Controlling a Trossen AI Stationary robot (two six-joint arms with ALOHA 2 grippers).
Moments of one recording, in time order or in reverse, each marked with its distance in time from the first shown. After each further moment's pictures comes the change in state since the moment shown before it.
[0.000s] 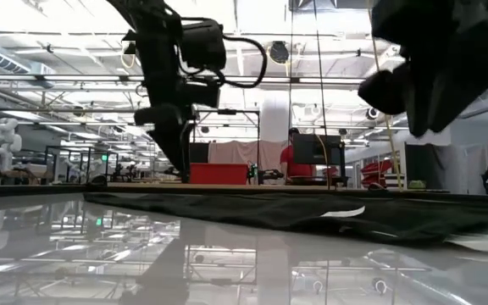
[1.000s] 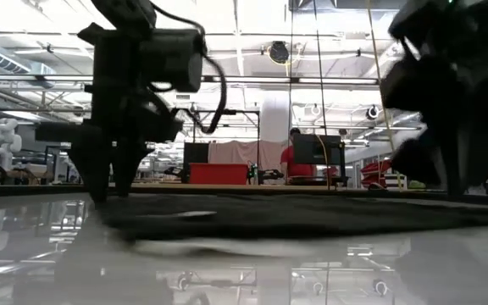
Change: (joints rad) left arm -0.248 0.094 -0.103 -0.170 0.014 -0.137; right arm -0.037 0.043 -0.316 0.521 -0.211 0.371
